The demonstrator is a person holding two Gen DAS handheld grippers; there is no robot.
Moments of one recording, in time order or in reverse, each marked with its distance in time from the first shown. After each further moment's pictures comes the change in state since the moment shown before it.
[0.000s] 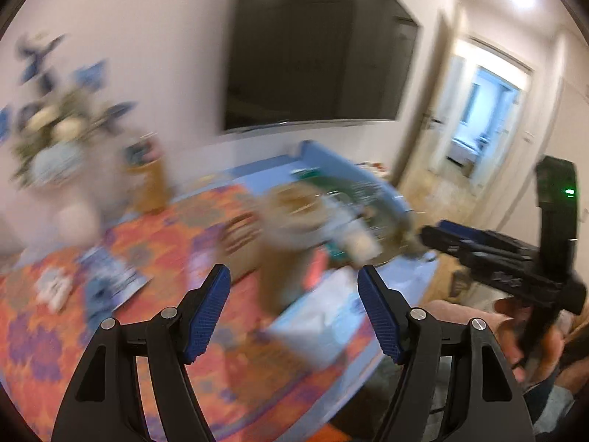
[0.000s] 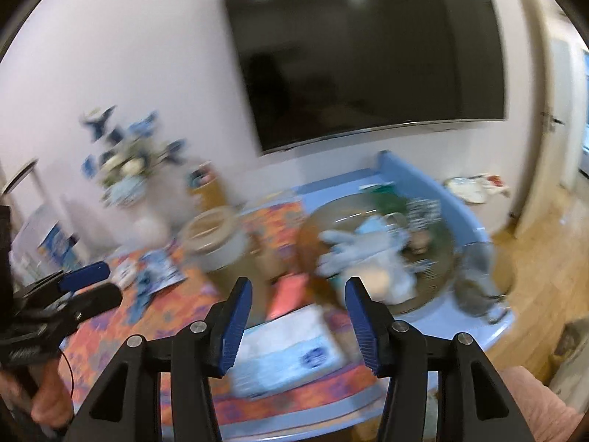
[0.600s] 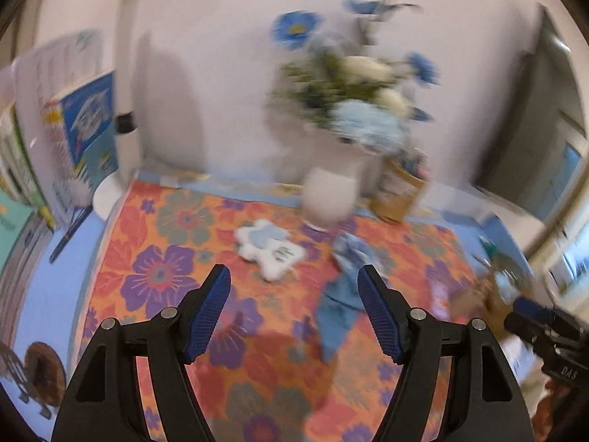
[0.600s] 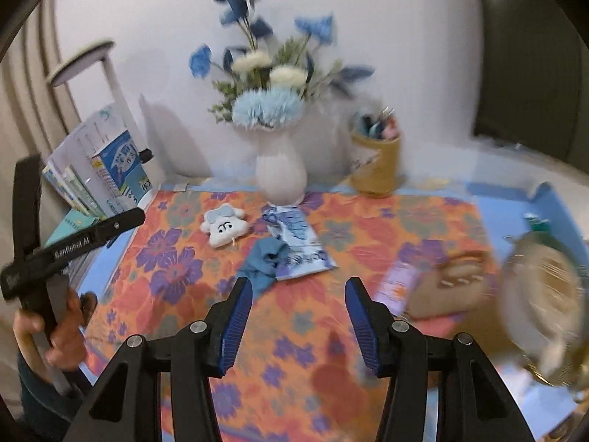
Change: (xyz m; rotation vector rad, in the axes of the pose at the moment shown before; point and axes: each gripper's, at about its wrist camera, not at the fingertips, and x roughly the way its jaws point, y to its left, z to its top) left arm -0.048 0.277 -0.050 -0.493 -0.082 0.460; right arm 0.154 0.232 0.010 -0.276 0.215 0.256
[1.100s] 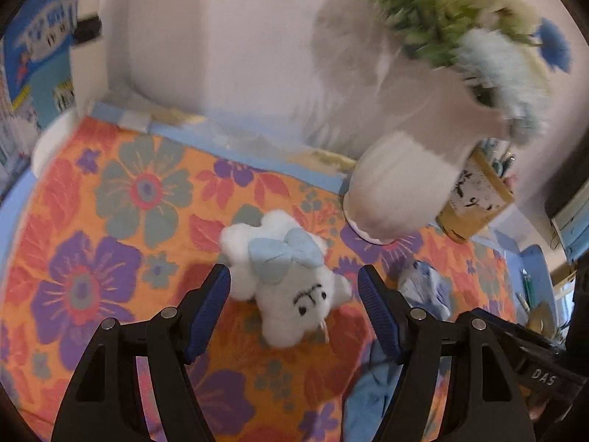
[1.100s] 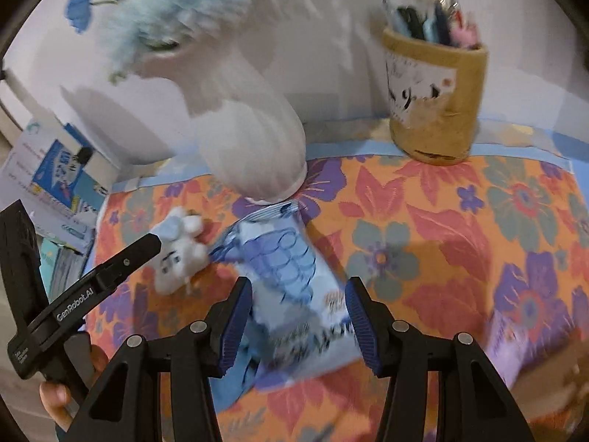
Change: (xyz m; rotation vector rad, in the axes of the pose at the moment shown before) left arm 0.159 0.012 0.007 -0.151 0.171 0.002; right arm 0.198 -0.033 0.056 0.114 0.228 0.093
